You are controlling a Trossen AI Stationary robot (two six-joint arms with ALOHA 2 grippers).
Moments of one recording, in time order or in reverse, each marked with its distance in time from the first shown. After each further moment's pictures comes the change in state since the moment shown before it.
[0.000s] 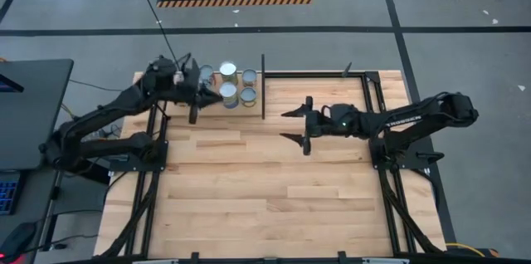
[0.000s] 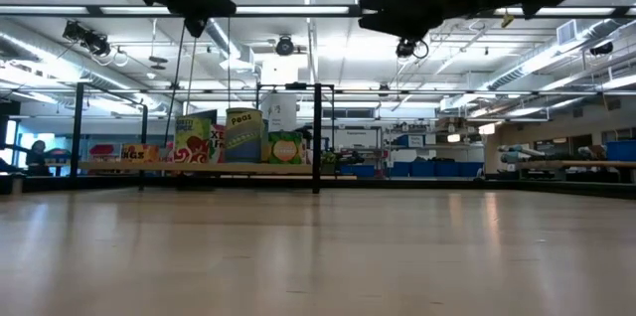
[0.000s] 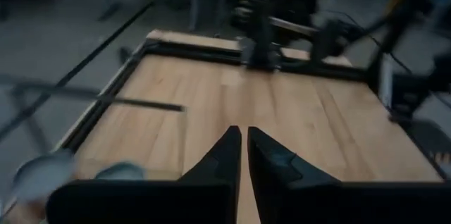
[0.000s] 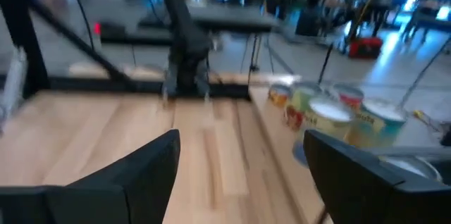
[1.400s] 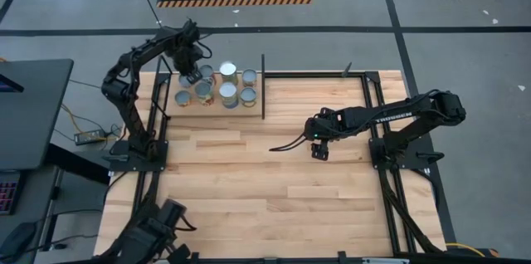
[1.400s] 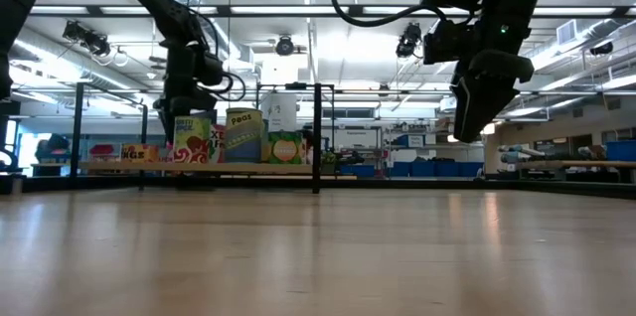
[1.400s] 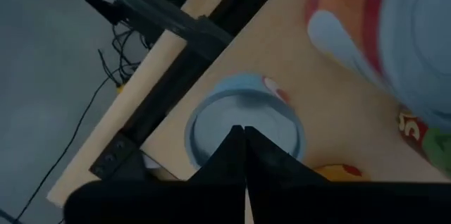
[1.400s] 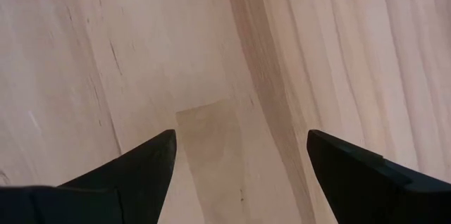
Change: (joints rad) left arm 0.489 0.917 0.645 -0.875 -0.729 0.356; right arm 0.010 0.138 0.253 -1.239 0.153 0.298
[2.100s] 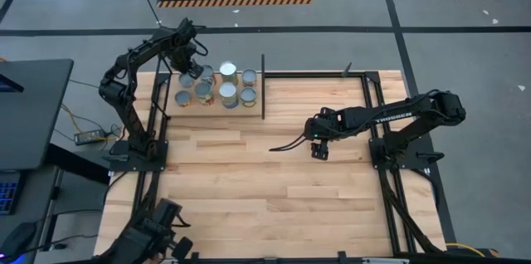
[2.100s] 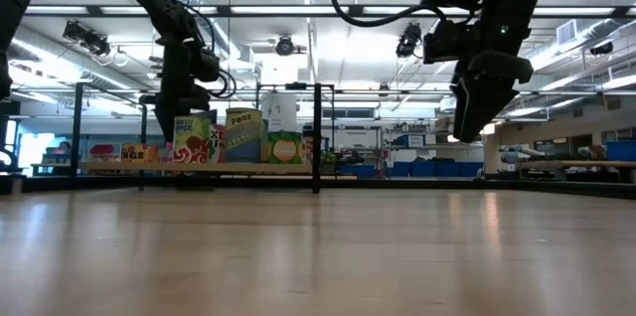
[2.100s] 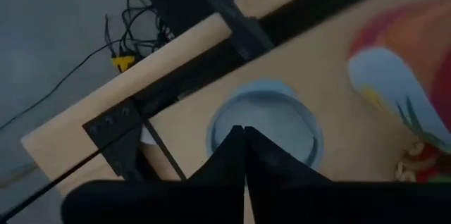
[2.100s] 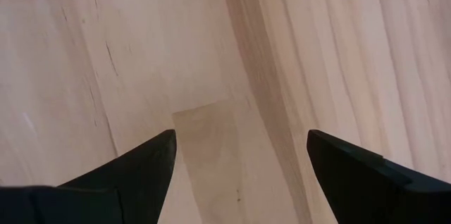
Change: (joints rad) left arm 0.027 -0.023 -0.025 0.041 -0.012 -0.315; right arm 0.002 0.000 0.000 0.001 0.014 0.000
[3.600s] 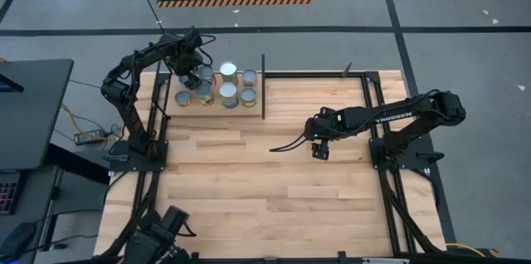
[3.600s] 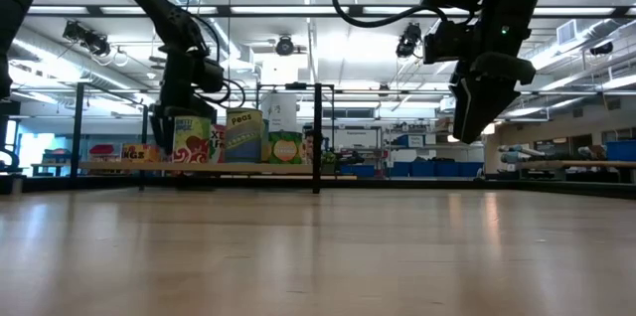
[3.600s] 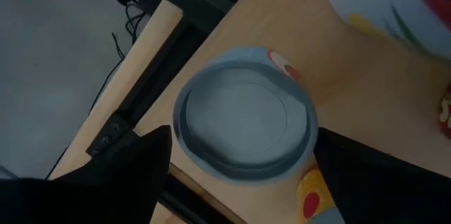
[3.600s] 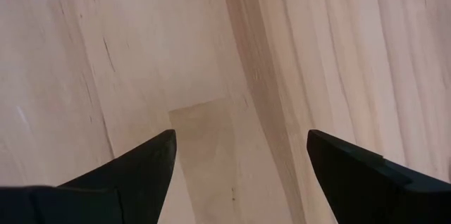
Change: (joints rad) left arm -0.055 0.007 -0.069 0.006 -0.079 0.281; right arm -0.002 0.000 0.000 -0.003 0.004 -0.030
